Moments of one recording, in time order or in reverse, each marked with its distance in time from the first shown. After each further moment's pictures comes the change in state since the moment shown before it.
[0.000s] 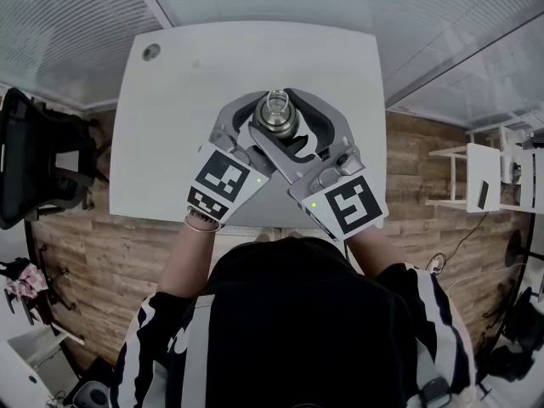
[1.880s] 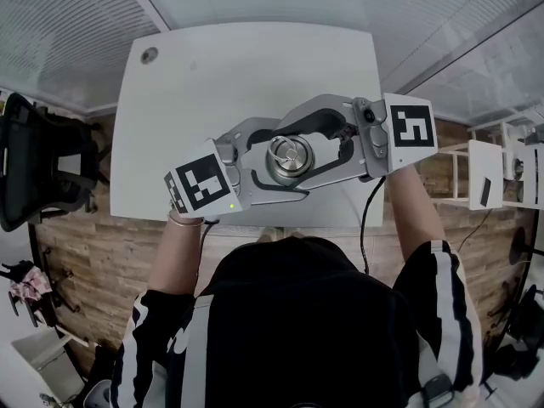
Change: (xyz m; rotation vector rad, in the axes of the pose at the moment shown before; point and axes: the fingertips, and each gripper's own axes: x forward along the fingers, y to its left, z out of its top) left arm -0.023 -0.098 0.018 0.141 -0.035 -0.619; right arm -0.077 0.043 0.020 0.120 0.034 1.114
